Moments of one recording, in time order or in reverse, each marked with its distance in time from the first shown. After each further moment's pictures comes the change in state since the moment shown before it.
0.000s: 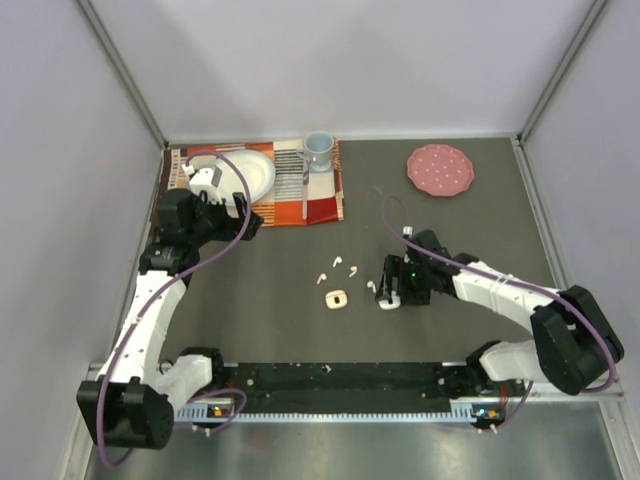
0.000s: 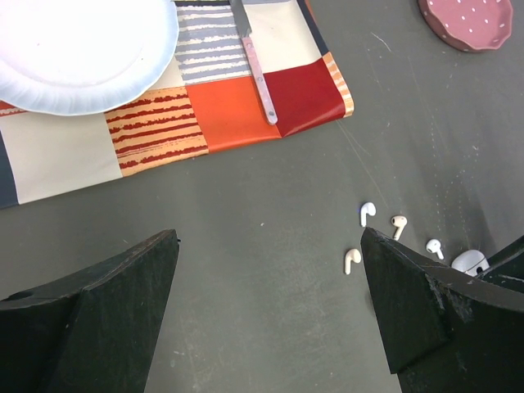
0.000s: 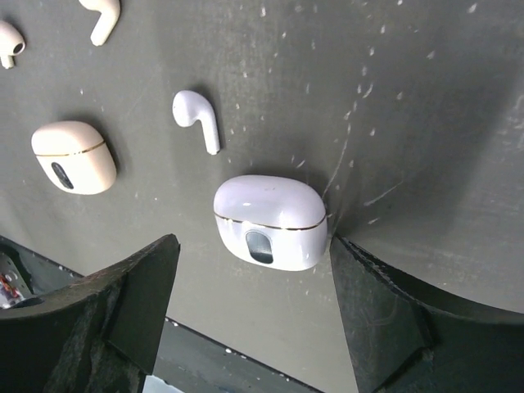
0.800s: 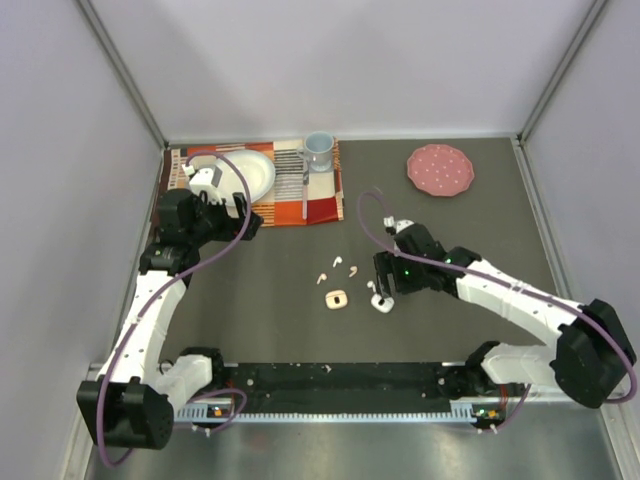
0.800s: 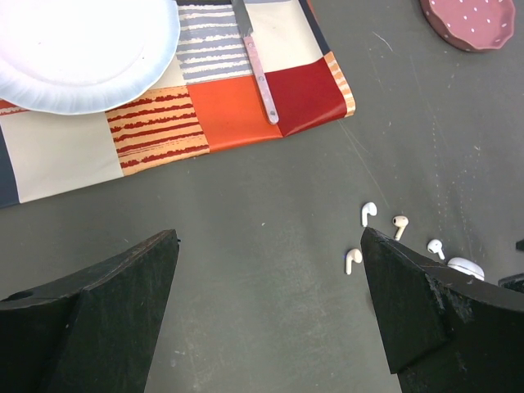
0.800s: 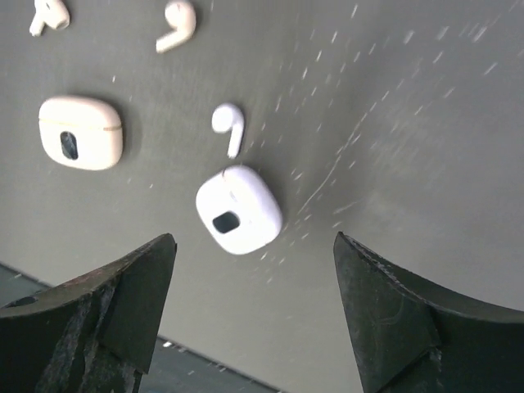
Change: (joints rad) left arm 0.000 0.000 -0.001 0.000 -0.004 0.000; right arm 0.151 -0.088 0.122 -0.161 0.203 -0.193
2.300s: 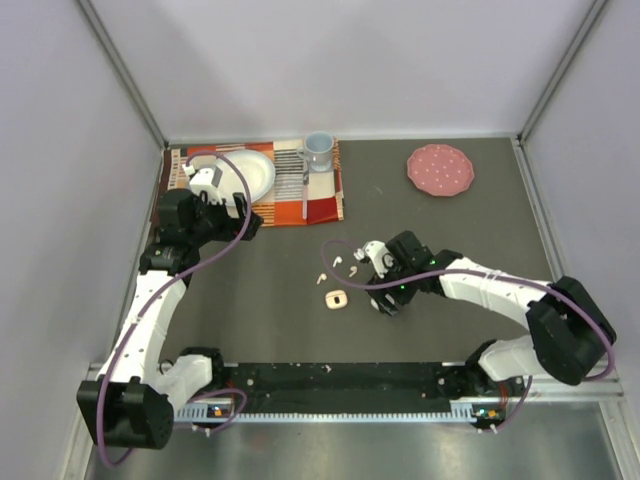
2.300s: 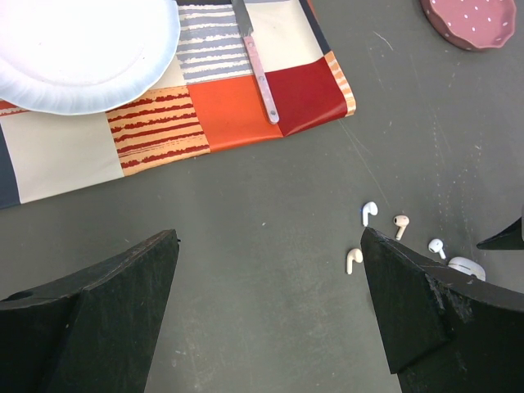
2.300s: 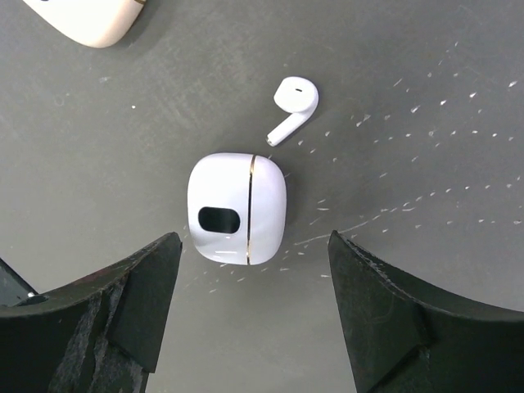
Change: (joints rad) left arm 0.000 0.001 0.000 0.000 0.001 0.004; right arm 0.000 0.132 -0.036 0.099 -0.175 -0.661
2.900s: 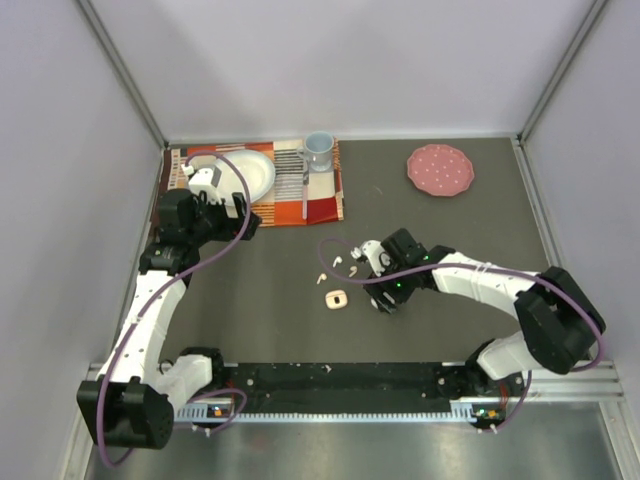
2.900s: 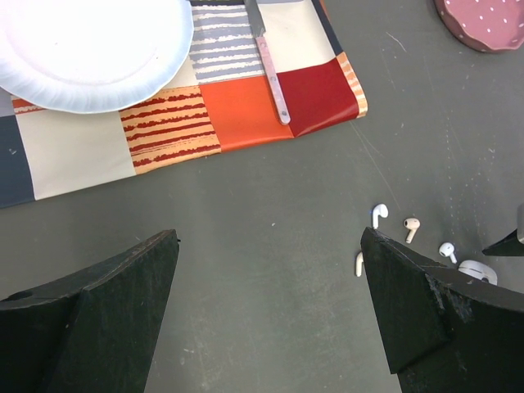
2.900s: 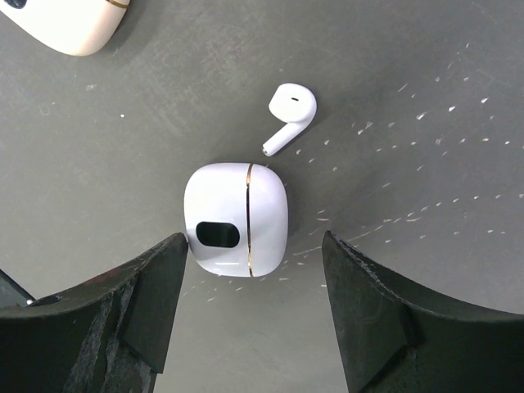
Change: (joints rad) left arm 0.000 0.000 0.000 -0.003 -0.025 0.008; right arm 0.000 0.080 0.046 -0.019 0.004 0.011
